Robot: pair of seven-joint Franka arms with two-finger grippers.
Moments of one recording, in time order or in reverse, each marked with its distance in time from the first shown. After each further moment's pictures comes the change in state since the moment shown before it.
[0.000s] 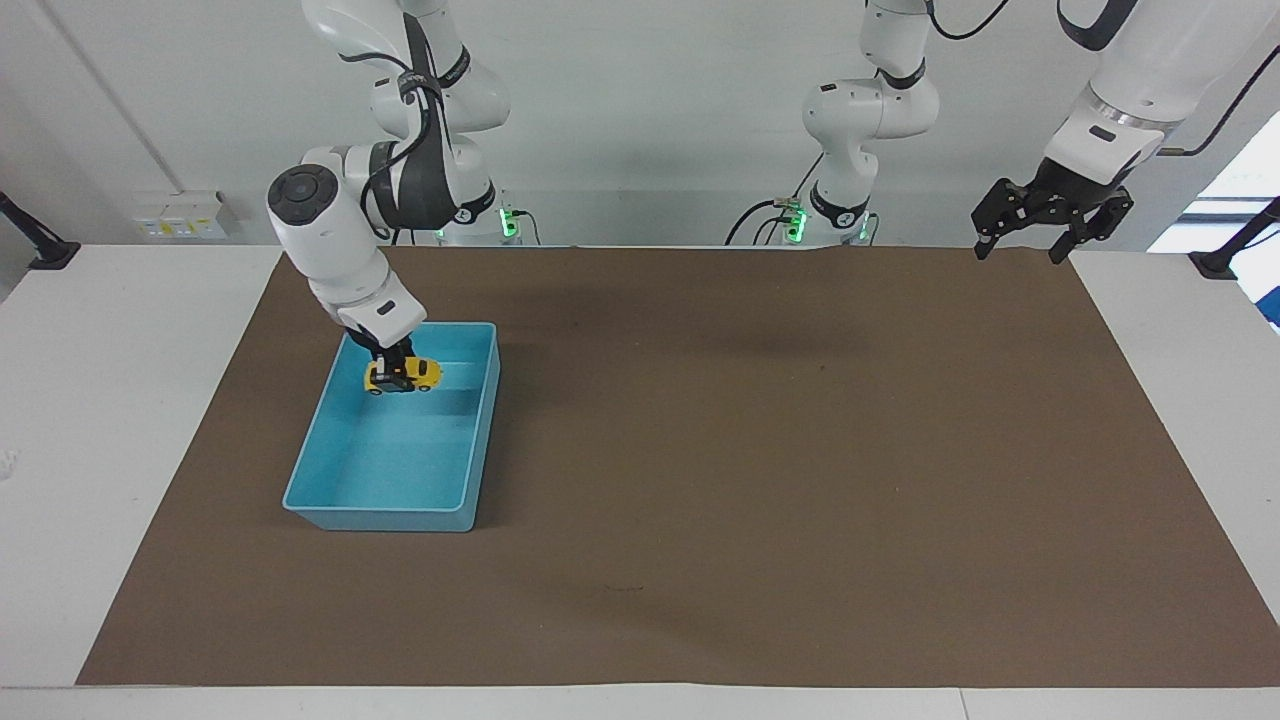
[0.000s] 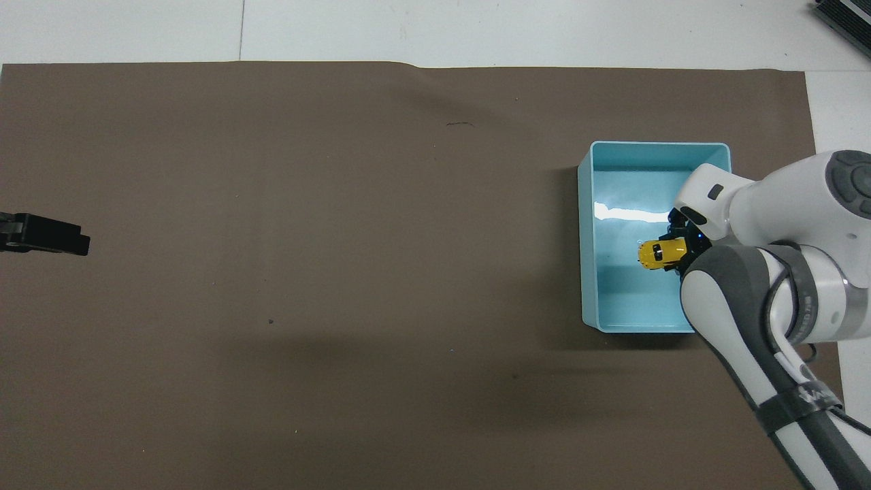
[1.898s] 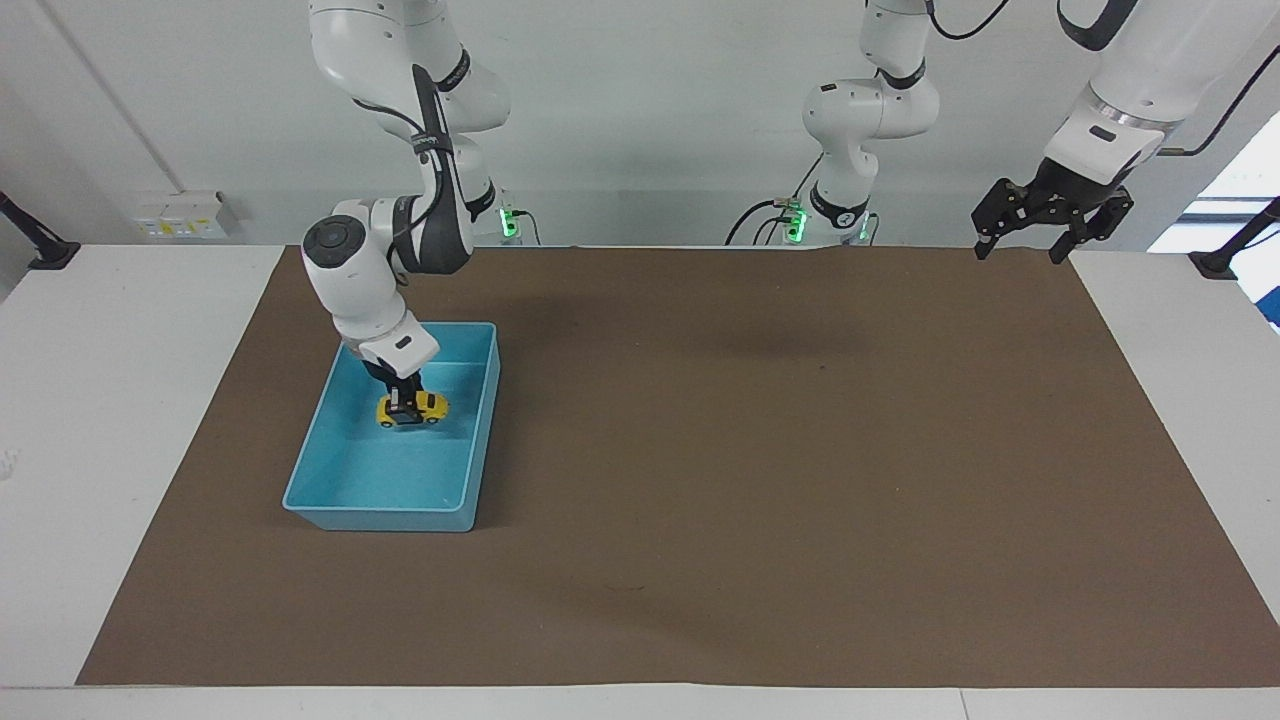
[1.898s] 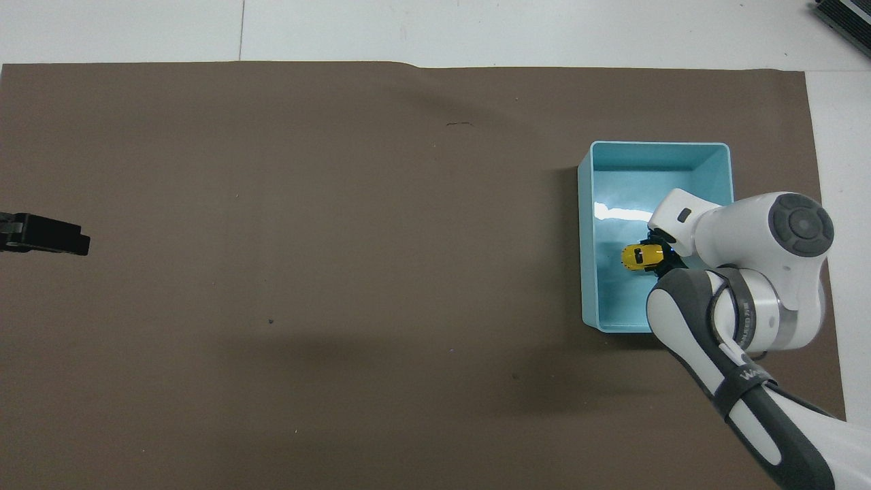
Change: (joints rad) left arm 0.000 0.000 0.000 0.000 0.000 0.000 0.000; right arm -0.007 0.078 0.001 -0.145 -0.005 0.299 -0.032
